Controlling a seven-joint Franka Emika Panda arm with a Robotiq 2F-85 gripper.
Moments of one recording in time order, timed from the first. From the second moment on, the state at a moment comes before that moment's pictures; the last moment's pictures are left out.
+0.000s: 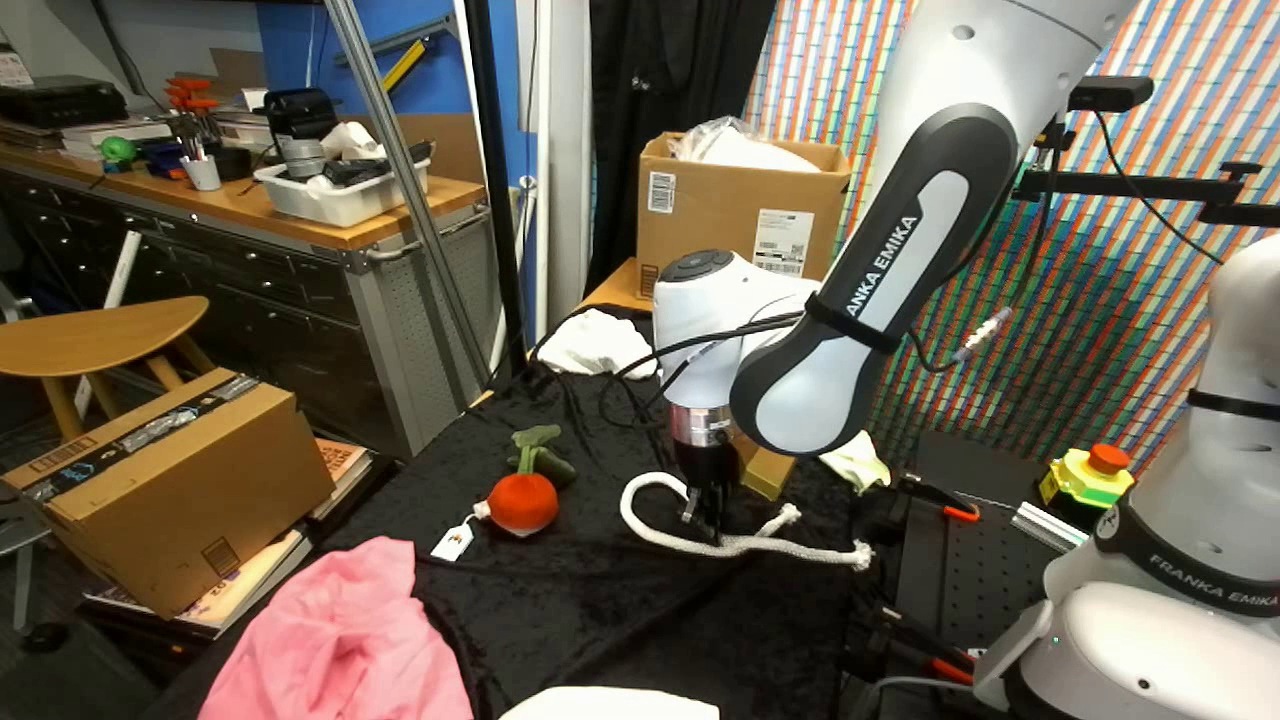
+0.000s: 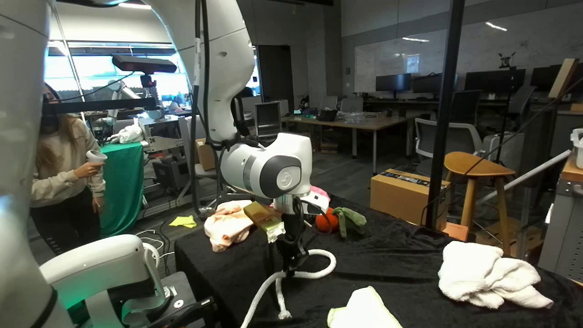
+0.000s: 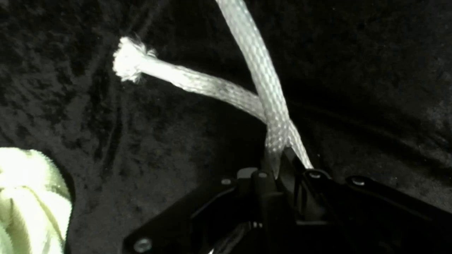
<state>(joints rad) 0.22 0.33 0.05 -2.47 -0.05 2.66 0.33</state>
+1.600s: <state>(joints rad) 0.05 -0.03 -0.15 -2.52 -0.89 2.50 1.13</state>
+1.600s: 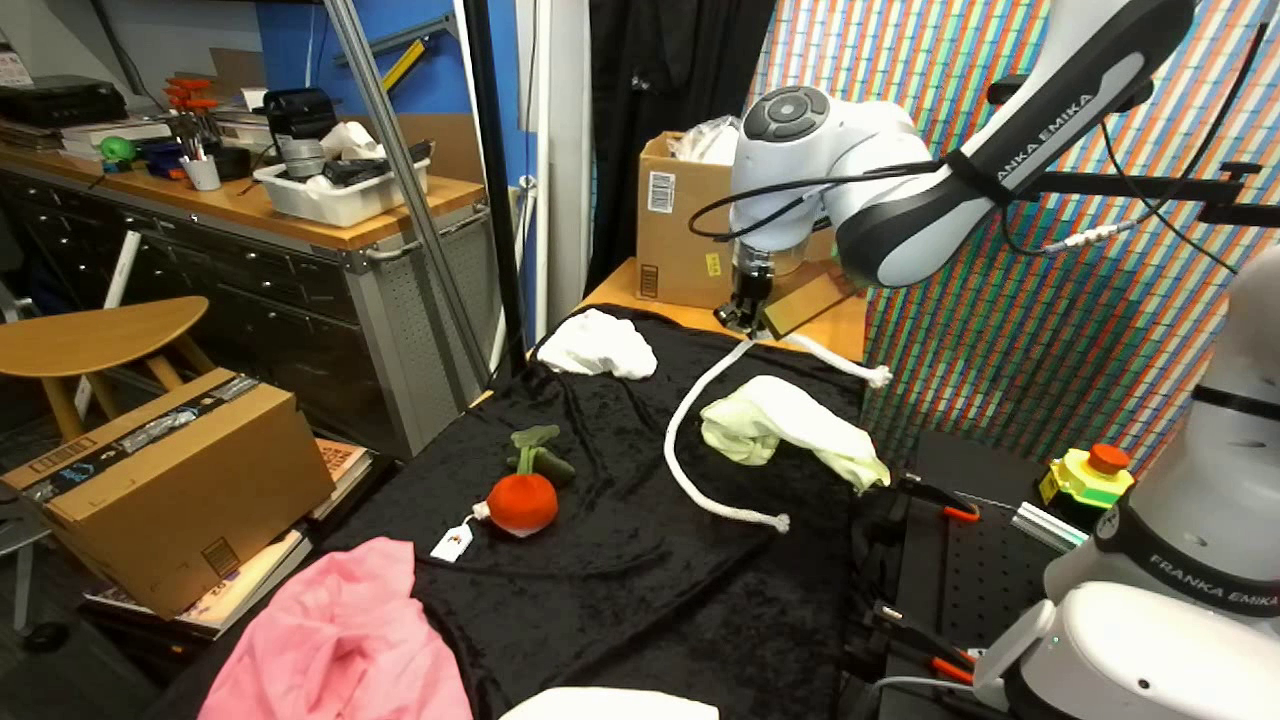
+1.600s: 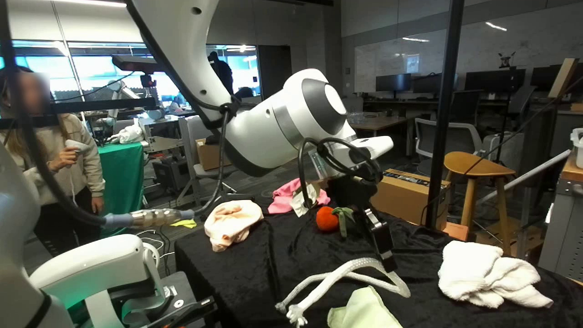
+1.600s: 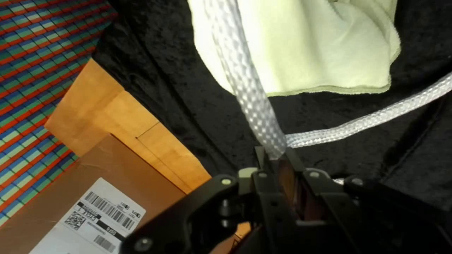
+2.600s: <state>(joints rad) -0.03 -0.06 -0.06 -2.57 -0.87 2.49 1.14</state>
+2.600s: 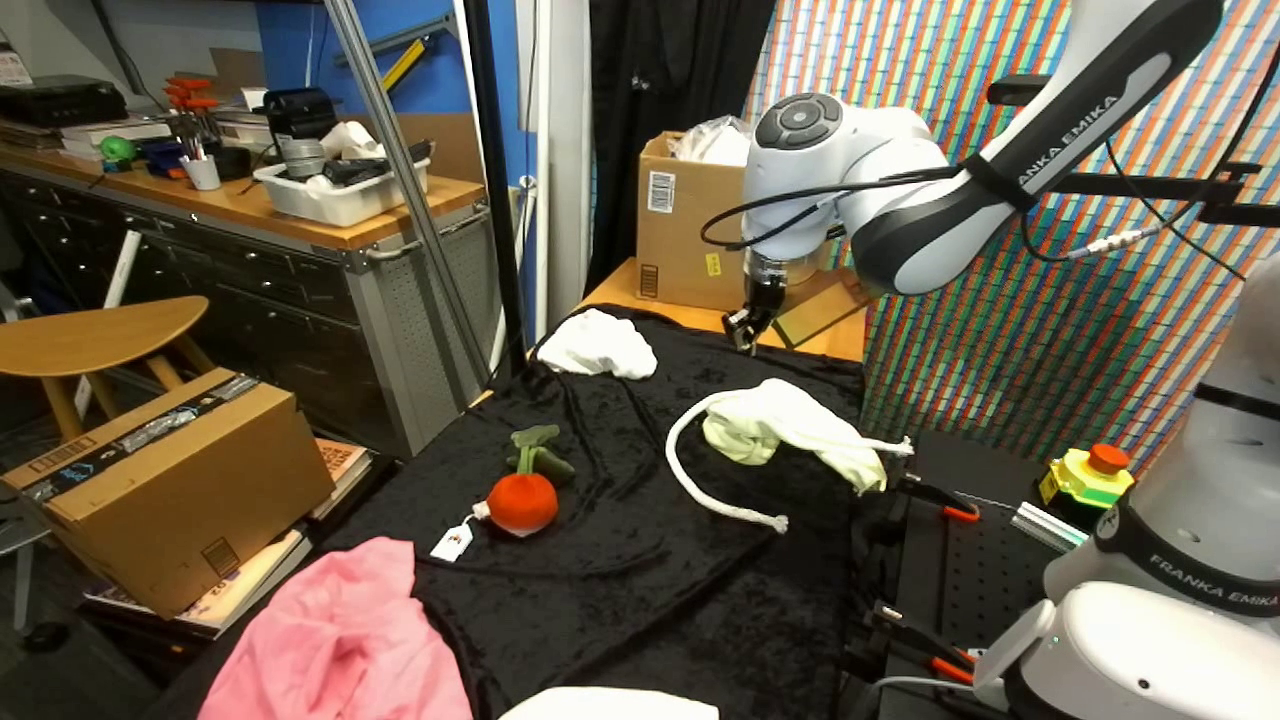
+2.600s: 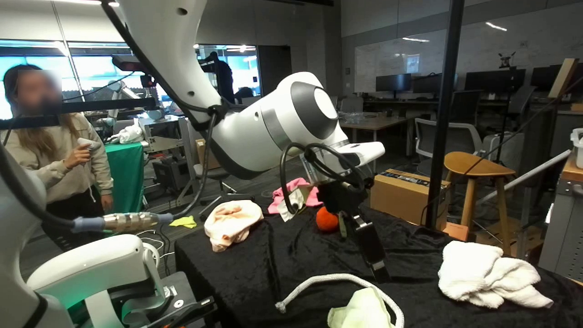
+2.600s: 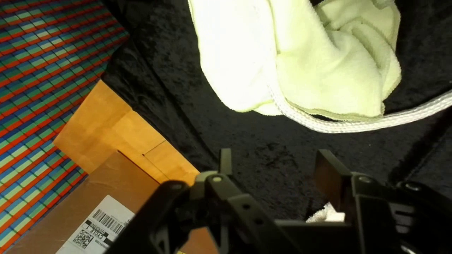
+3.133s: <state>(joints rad) -0.03 -0.05 -0.06 -2.48 -0.73 2.55 0.93</state>
